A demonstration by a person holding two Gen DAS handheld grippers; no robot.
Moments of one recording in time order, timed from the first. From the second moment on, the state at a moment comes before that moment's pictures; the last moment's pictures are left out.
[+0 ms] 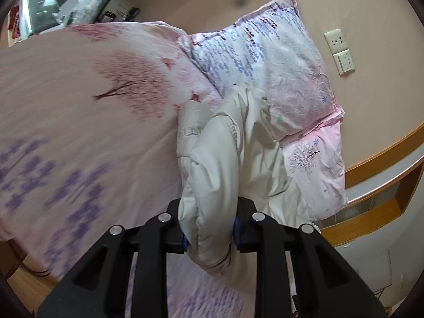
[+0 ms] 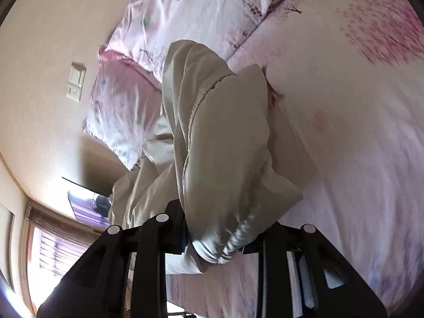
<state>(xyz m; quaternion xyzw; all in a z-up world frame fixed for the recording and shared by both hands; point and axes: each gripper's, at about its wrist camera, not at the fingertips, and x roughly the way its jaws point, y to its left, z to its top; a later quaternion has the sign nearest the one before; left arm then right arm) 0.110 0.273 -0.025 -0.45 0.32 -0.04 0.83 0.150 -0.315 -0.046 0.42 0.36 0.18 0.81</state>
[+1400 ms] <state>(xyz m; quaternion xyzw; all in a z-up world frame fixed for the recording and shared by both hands) 0.115 0.251 -0.016 -0.40 0.28 -0.05 0.87 0.221 -0.033 0.001 -0.01 0.47 0.23 0.85</state>
